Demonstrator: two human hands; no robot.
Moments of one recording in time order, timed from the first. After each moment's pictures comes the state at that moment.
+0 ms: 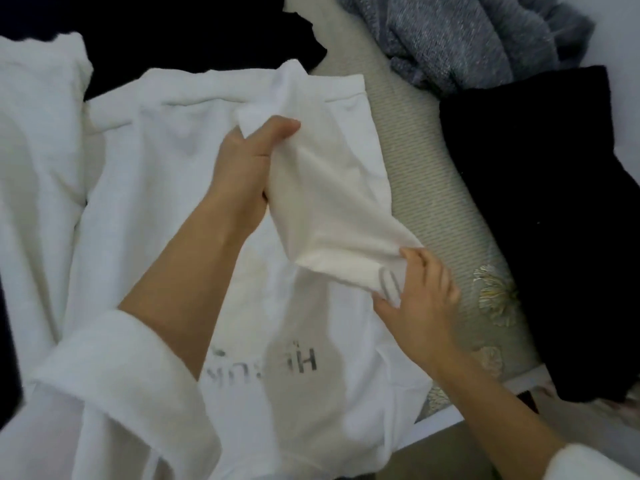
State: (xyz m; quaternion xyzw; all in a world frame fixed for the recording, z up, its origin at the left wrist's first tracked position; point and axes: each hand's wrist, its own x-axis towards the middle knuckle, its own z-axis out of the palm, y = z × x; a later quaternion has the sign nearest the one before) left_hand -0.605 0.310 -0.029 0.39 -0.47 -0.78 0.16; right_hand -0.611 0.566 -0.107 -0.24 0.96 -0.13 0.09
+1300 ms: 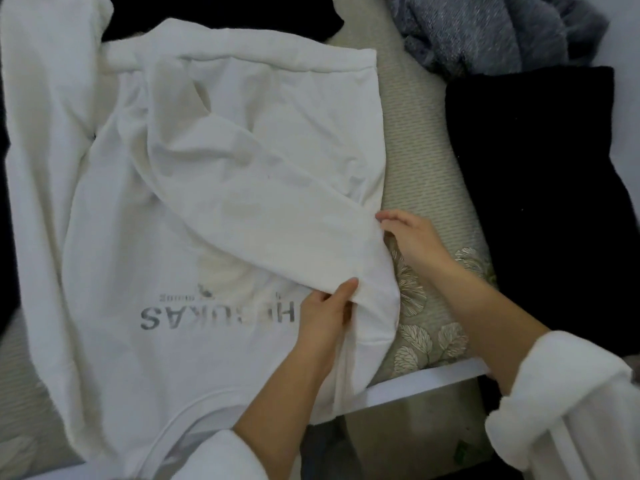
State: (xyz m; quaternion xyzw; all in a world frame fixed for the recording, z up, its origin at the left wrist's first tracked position) left_hand -0.511 0.514 -0.083 0.55 -0.27 -0.79 0.00; right_hand -0.677 0.554 -0.100 -0.07 0.82 -0.42 0.37
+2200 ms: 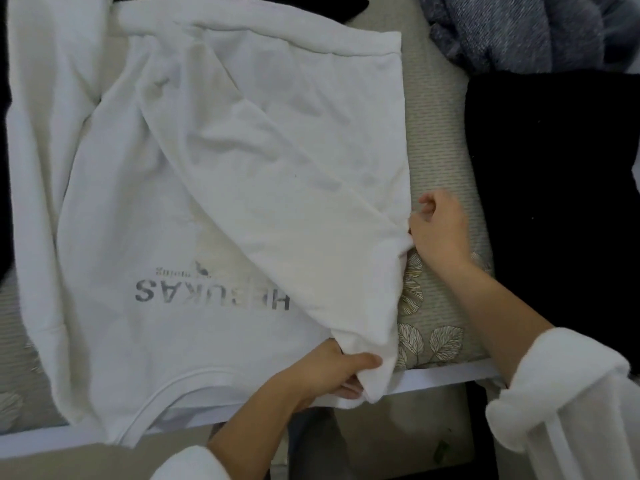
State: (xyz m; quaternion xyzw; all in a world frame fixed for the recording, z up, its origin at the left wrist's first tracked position) left_hand -0.473 0.549 -0.095 0.39 -0.38 -0.78 -0.30; right_hand -0.705 0.571 -0.108 -0.17 0.94 -0.24 0.19
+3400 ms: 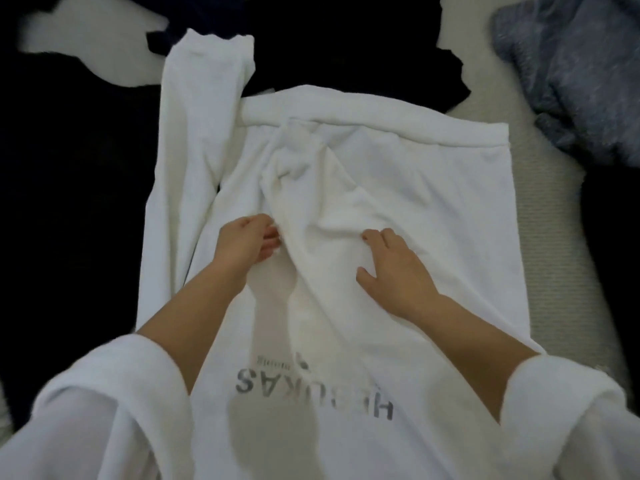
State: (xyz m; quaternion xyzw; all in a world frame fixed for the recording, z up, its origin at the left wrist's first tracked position) left_hand -0.463 0.219 -0.107 0.64 -0.43 -0.63 0.11; right_hand -0.616 0.380 -0.120 -0.49 0.83 -0.07 0.25
